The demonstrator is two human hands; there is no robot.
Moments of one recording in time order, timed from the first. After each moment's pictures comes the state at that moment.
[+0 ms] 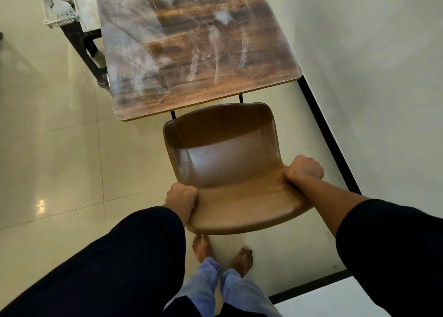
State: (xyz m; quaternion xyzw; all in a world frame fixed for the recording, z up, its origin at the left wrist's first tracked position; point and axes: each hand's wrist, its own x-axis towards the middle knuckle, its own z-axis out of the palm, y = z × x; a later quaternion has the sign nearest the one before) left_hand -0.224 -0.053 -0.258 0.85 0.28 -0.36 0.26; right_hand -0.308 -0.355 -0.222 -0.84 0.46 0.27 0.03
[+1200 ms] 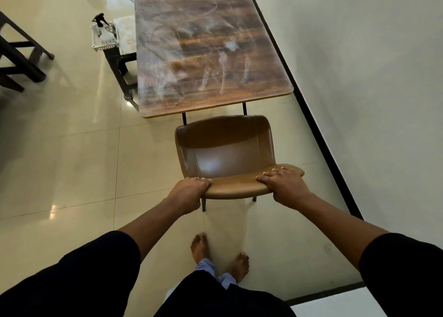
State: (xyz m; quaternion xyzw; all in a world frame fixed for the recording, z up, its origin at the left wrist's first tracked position) left_hand -0.312 -0.024 -0.163 0.90 -0.38 -0.22 -0.03; right_hand -0.419 -0.312 -0.142 -0.98 -0.05 0.17 0.01
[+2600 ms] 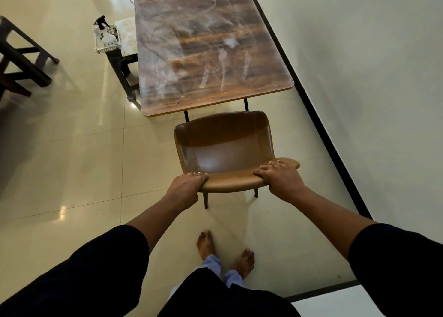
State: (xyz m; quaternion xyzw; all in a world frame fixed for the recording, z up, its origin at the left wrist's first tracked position) left_hand -0.312 -0.012 -0.167 0.92 -0.35 -0.20 -0.02; right_hand -0.414 -0.297 -0.146 -0.99 -0.04 0.12 0.00
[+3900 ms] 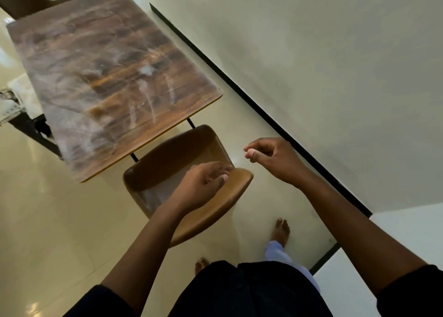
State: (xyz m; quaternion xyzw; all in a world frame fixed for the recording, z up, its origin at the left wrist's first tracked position) left_hand -0.286 -0.187 -0.073 0.77 -0.45 -0.31 0.33; right_hand -0.433 -0.386 -0.058 -0.82 0.29 -0.08 0.48
